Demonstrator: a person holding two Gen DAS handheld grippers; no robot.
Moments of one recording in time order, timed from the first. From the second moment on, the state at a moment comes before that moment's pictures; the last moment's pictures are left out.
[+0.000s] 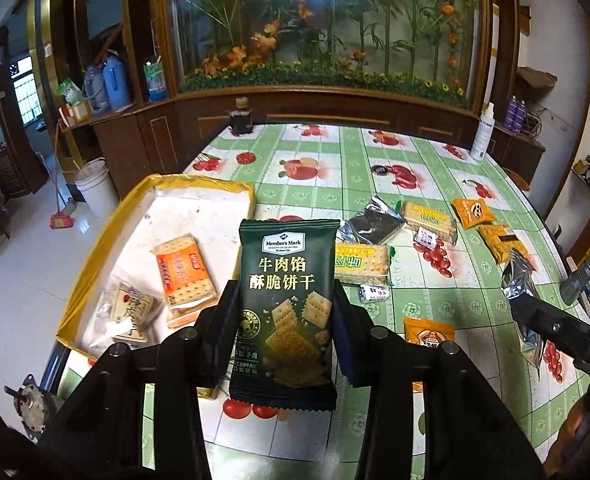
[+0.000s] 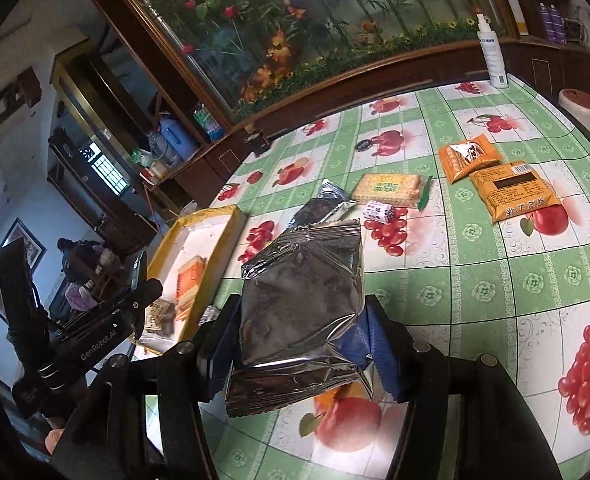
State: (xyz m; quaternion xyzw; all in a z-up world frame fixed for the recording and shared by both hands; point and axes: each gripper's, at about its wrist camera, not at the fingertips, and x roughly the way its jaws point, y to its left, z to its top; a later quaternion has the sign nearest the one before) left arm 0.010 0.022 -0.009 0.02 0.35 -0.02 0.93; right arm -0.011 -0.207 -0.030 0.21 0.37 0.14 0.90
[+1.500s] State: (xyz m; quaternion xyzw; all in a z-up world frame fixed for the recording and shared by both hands) left arm -0.016 0.073 0.027 0.01 0.28 0.08 0.96; right arm -0.015 -0.147 -0.014 0.21 0.36 0.21 0.89
